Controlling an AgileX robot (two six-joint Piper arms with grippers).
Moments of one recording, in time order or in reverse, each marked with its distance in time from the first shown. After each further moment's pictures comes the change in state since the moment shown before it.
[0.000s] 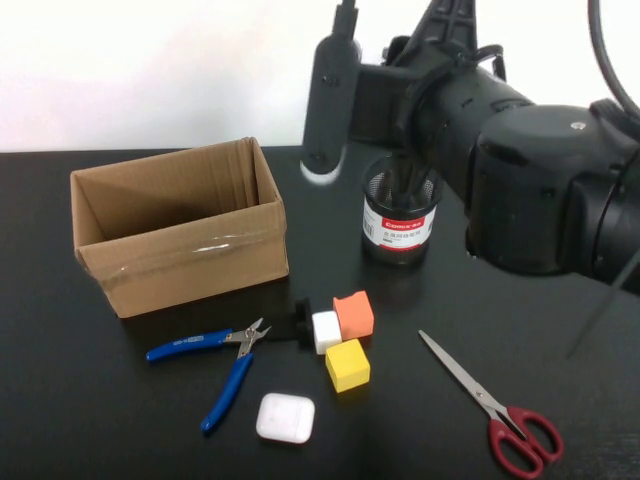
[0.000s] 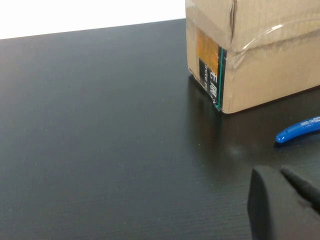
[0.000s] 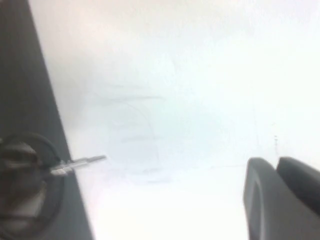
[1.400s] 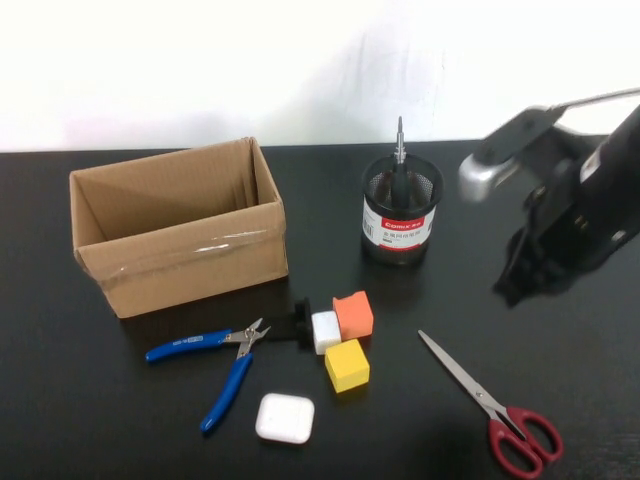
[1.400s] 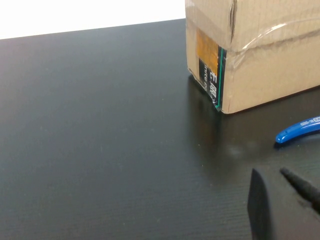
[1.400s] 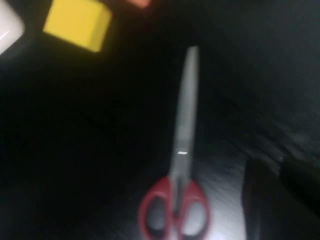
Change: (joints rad) right arm -0.466 -0.018 0.052 -1.576 1.683 2.477; left arm 0.000 0.000 0.000 0.000 0.000 0.000
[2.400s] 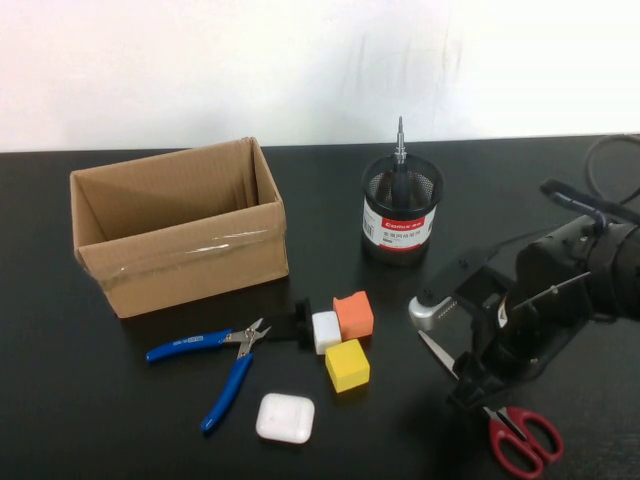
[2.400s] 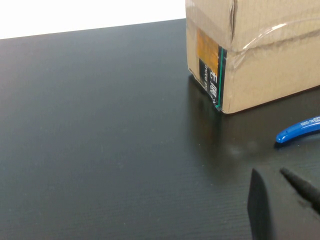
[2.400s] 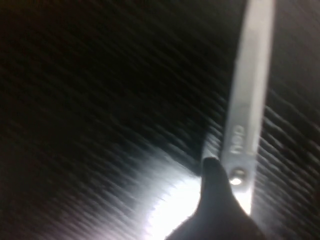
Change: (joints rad) right arm 0.156 0.208 0.285 -0.203 -0.398 0.256; left arm 0.000 0.000 0.000 0.000 0.000 0.000
